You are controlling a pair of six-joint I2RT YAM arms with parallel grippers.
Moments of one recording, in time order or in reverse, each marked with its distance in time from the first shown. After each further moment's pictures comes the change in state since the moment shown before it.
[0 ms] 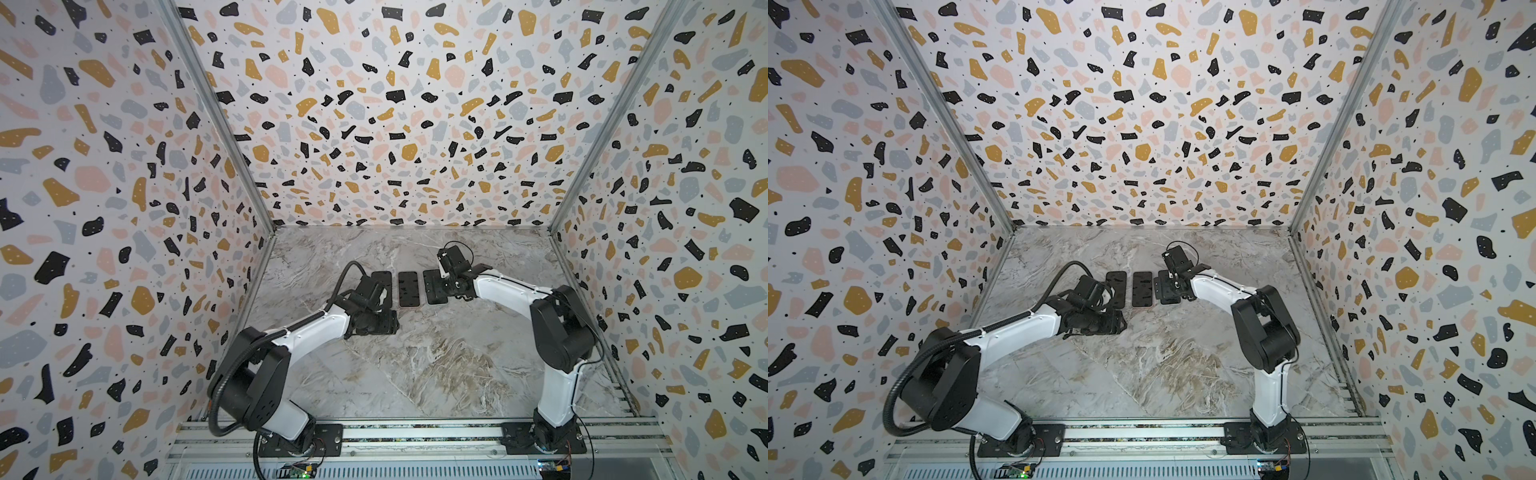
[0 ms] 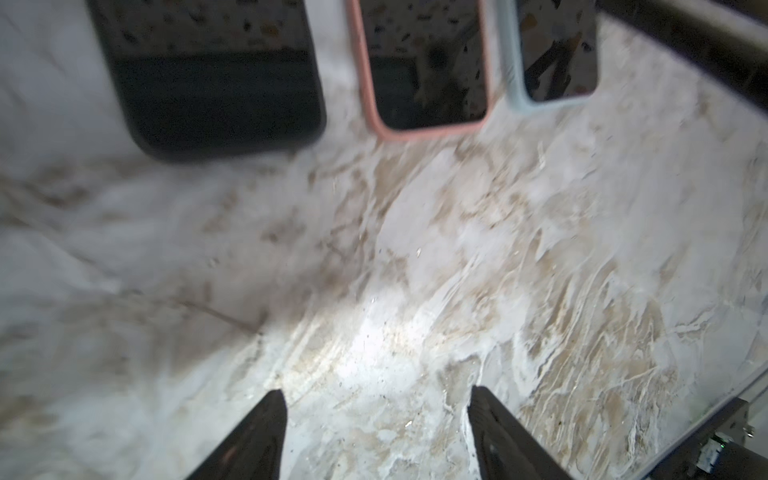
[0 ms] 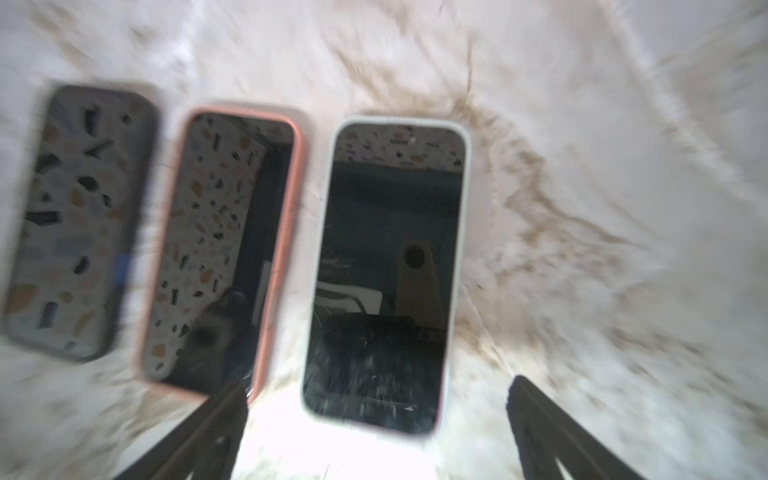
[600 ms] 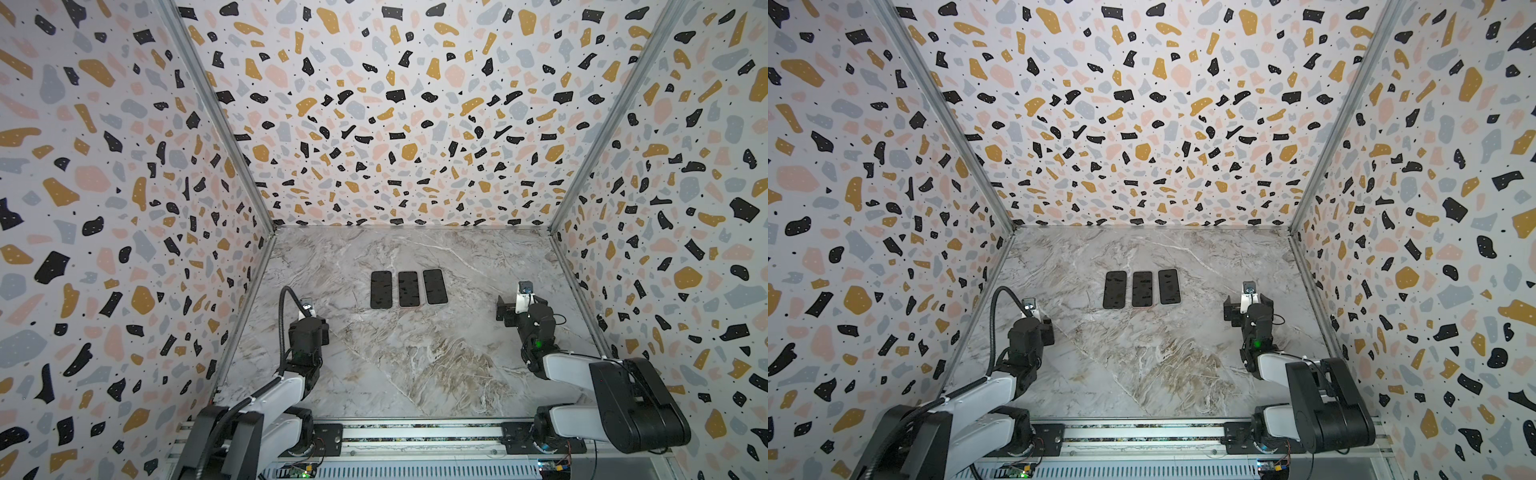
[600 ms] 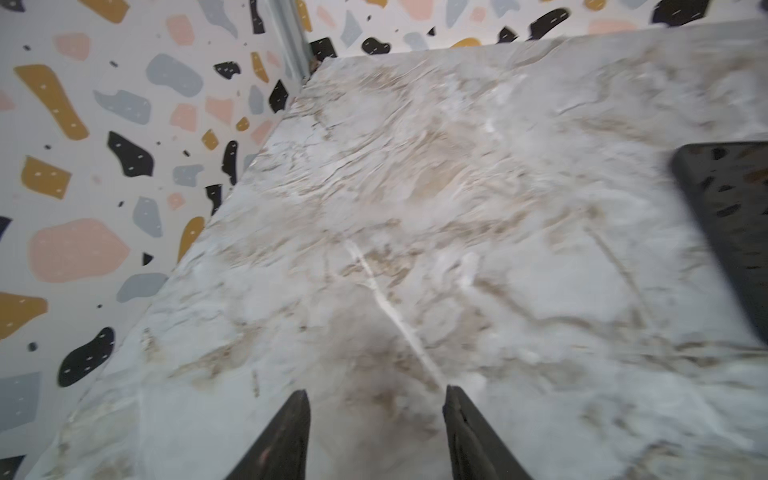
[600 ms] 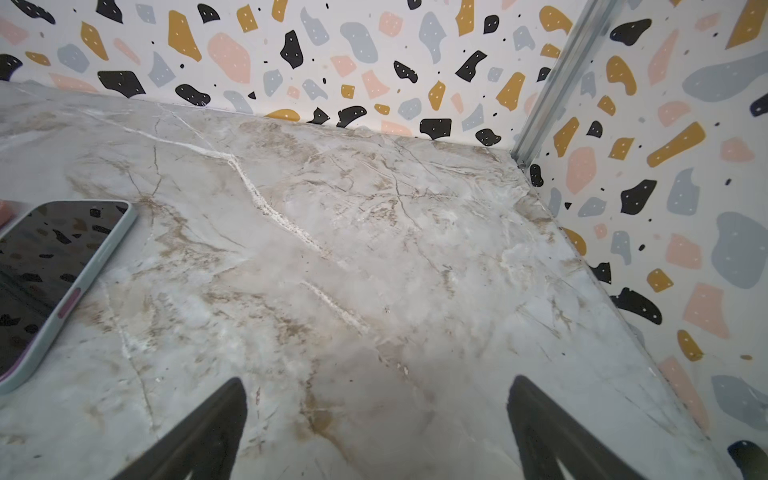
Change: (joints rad) left arm 0.439 -0.351 -0.789 0.964 -0.542 0.406; right arm -0.415 -0.474 -1.098 1.261 0.094 -0.383
